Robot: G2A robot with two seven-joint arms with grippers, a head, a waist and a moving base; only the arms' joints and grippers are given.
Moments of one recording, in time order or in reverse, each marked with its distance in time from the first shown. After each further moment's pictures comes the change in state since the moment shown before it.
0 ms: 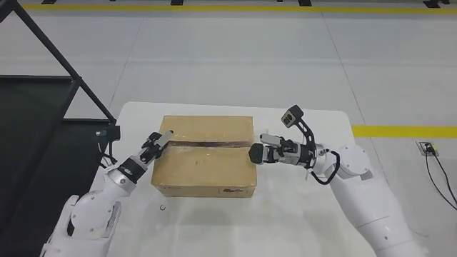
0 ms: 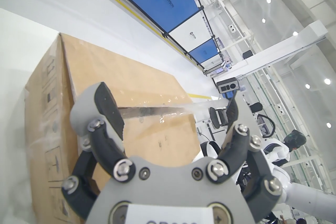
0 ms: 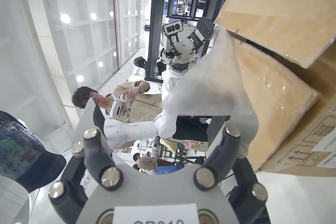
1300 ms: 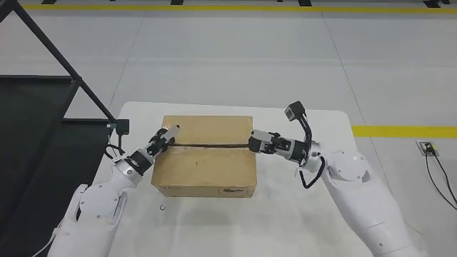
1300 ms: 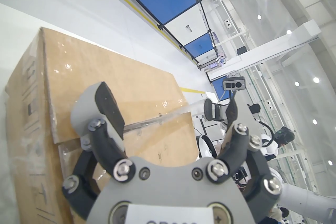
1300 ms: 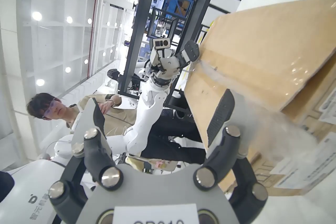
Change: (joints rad) left arm -0.080 0.000 0.059 0.097 -0.048 -0.017 -0.013; right arm -0.033 0.002 -0.003 -0.089 -0.276 -0.130 -0.304
